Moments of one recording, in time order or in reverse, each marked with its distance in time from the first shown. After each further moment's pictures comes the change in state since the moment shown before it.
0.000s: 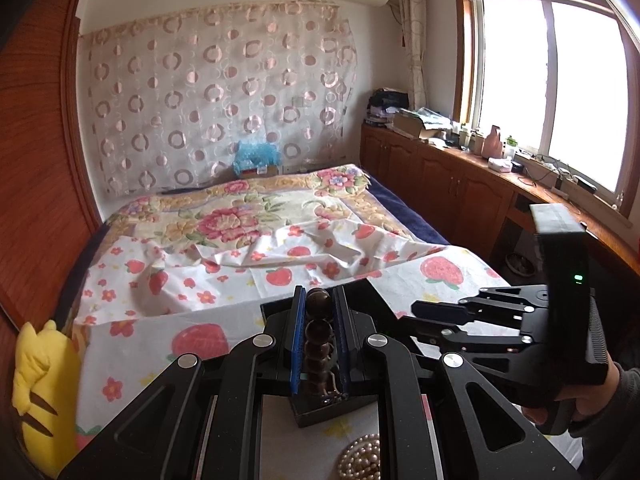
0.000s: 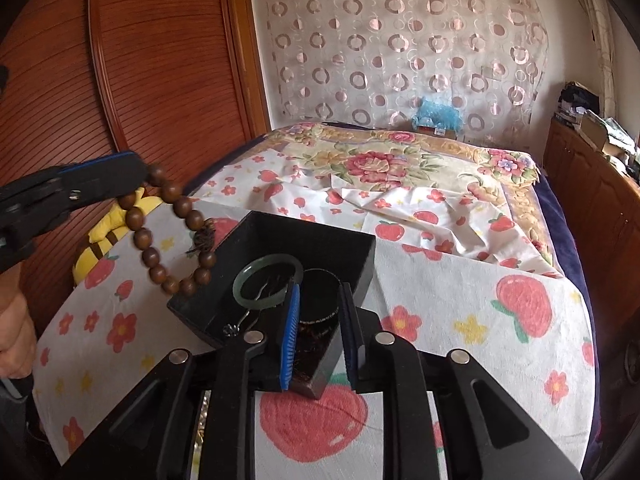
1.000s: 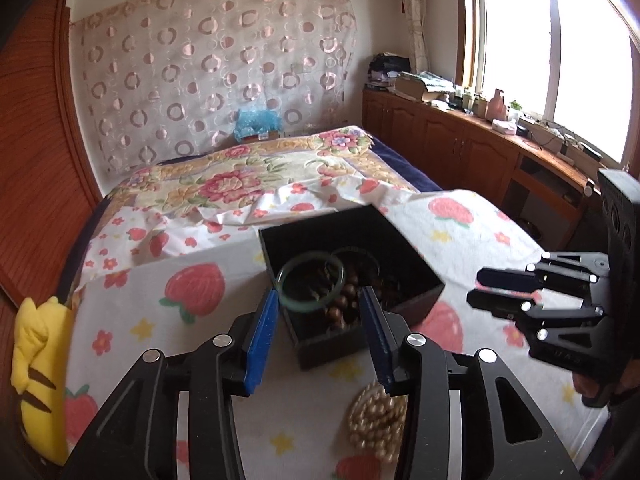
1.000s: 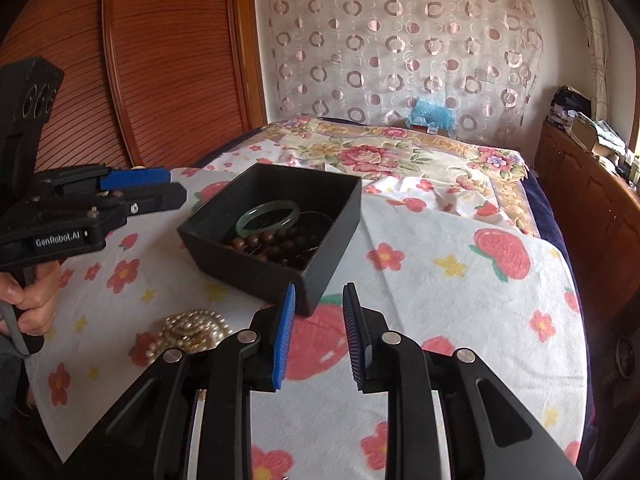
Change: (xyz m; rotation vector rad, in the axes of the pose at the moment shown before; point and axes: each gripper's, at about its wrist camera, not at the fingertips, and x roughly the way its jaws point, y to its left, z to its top) left arm 0.001 0.000 -0.057 0.041 0.115 0.025; right arm -0.034 0.011 -0.062 -0.027 0.002 -0.009
